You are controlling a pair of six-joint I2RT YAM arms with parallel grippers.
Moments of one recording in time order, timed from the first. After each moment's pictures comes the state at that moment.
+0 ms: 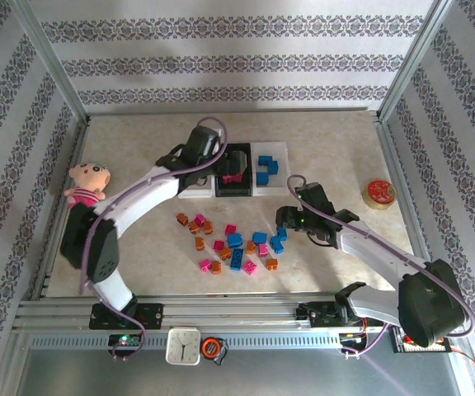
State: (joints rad) left arm -0.54 1.62 1.29 -0.35 0.01 -0.48; right arm 0.46 1.20 0.63 -0.40 -0.04 0.54
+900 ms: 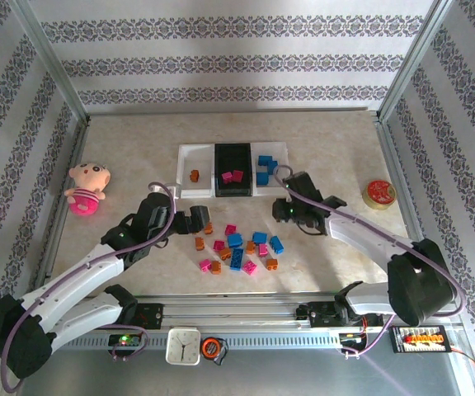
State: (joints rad) left arm -0.58 0.93 0.60 -0.31 -0.02 -0.62; right arm 0.49 1.32 0.82 -0.41 -0.05 0.51
